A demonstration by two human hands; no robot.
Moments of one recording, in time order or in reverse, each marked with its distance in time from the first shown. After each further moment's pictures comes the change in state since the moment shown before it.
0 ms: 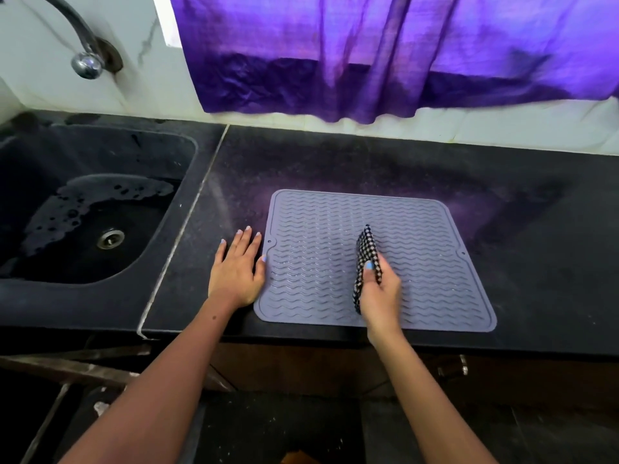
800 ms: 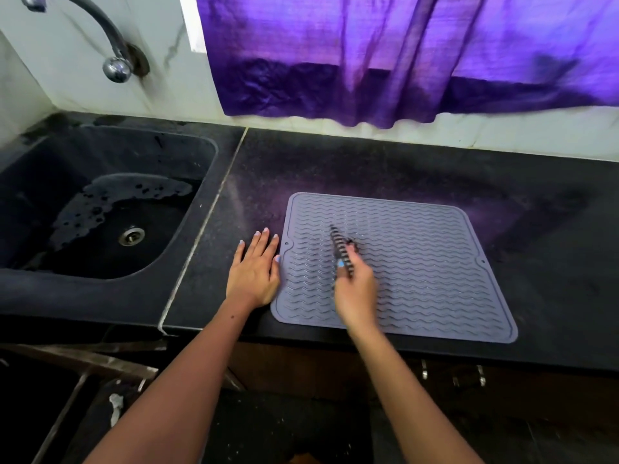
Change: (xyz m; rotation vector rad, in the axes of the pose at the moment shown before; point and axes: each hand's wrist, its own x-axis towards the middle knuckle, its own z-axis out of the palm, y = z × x) left_hand -0.001 0.003 -0.004 0.016 -0.022 -0.006; right_hand -0.008 -0.021 0.046 -0.144 -0.111 -0.094
